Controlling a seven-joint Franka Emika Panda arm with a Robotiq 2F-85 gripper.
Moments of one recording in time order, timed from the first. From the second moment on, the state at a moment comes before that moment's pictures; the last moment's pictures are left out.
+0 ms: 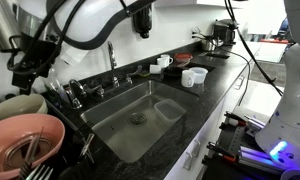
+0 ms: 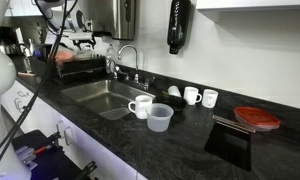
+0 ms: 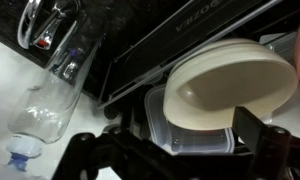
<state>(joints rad) 0.51 0.57 0.25 -1.43 -0.30 2.57 0.00</state>
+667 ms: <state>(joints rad) 0.50 0.25 0.16 -1.86 -0.31 2.58 0.38</state>
